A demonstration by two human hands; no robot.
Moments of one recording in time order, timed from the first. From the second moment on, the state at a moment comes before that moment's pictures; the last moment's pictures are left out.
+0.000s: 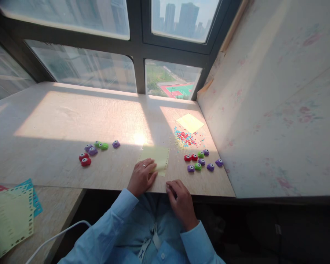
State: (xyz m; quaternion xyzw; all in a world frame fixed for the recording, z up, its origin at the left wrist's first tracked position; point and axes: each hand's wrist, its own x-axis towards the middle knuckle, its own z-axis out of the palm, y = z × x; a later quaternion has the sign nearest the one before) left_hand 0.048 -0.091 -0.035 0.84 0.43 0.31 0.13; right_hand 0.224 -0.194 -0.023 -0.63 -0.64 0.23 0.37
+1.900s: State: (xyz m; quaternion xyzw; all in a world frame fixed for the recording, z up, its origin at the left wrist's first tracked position) left_hand -0.059 -0.069 -0.028 0.70 0.59 0.36 0.14; right_hand 0.234 -0.144 -0.050 -0.59 -0.74 0.02 0.32
